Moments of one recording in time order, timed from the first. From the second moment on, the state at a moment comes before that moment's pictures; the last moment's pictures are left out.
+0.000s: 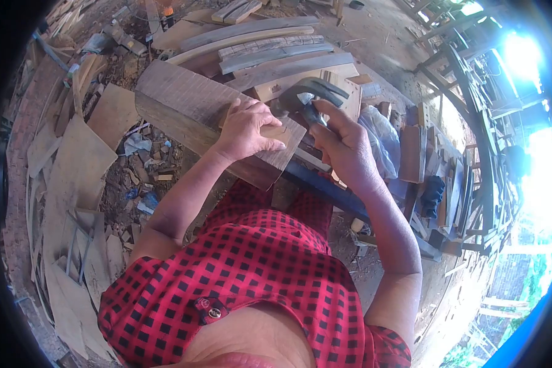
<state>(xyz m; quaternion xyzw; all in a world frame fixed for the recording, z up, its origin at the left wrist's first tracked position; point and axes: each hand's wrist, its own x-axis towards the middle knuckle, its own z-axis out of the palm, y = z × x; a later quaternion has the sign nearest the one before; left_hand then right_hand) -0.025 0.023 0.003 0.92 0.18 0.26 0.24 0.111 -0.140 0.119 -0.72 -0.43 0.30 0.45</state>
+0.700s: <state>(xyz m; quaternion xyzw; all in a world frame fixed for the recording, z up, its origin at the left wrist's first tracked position) -0.024 0.026 0.001 0.92 0.19 0.25 0.24 0.129 -0.137 0.108 -0.70 -0.36 0.35 0.50</state>
